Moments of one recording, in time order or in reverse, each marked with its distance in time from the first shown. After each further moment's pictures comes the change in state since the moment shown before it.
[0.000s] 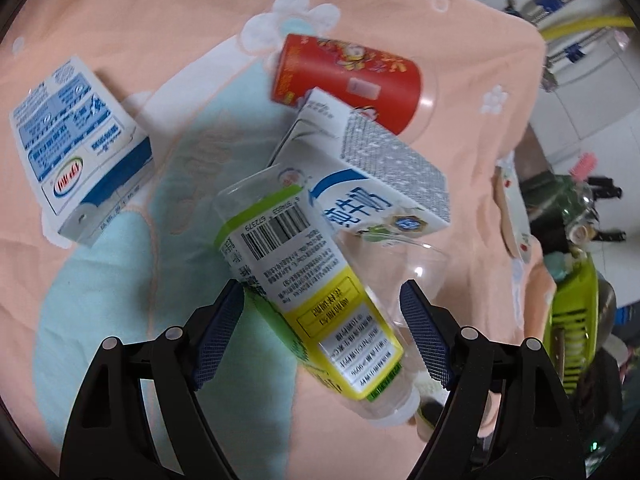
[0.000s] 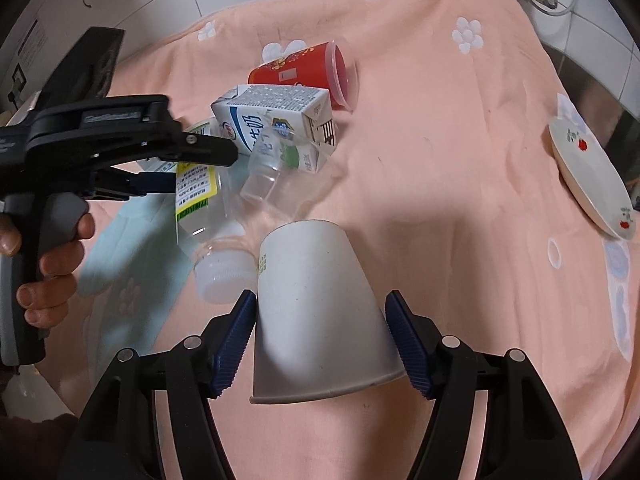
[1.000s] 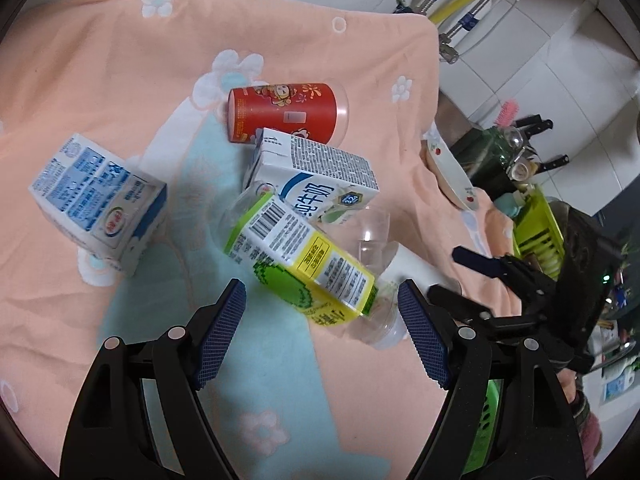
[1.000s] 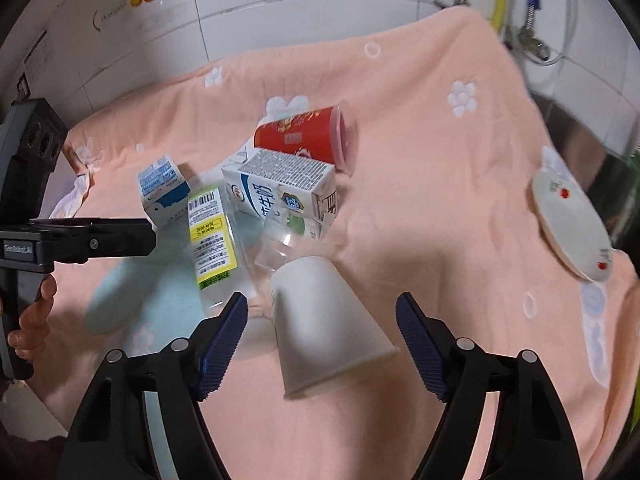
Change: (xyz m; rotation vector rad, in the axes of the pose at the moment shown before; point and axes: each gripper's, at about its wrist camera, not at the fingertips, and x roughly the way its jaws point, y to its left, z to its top) left arm -0.066 0.013 -0.018 0.305 -0.067 -0.178; right arm -0.012 0.017 0.036 -0.035 -0.109 -0.041
